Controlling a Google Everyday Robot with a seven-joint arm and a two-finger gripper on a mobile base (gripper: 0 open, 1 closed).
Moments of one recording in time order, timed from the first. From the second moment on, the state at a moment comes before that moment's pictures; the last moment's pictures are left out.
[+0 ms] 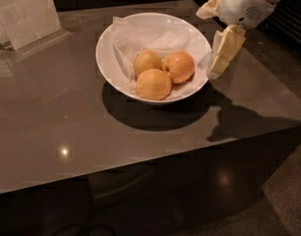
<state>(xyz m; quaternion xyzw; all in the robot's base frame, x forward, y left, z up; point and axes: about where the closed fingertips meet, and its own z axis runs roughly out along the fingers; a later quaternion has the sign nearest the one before) 0.578 -0.129 0.974 -0.69 0.67 0.08 0.26</state>
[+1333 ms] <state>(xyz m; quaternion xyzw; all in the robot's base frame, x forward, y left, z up) 0.604 -0.092 0.942 -0.71 0.65 0.12 0.25</state>
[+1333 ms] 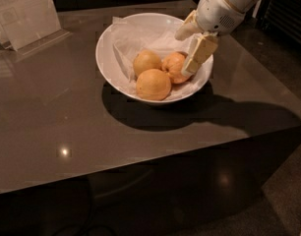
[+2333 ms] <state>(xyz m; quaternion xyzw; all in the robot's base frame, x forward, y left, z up) 0.615 -0.069 0.904 -0.72 0.64 0.17 0.22</state>
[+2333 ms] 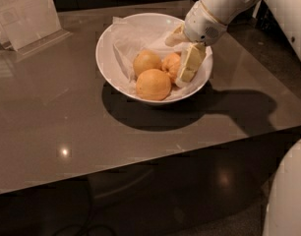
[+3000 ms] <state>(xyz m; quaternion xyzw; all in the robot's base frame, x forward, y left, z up) 0.621 -0.067 0.883 -0.72 0.64 0.18 0.20</state>
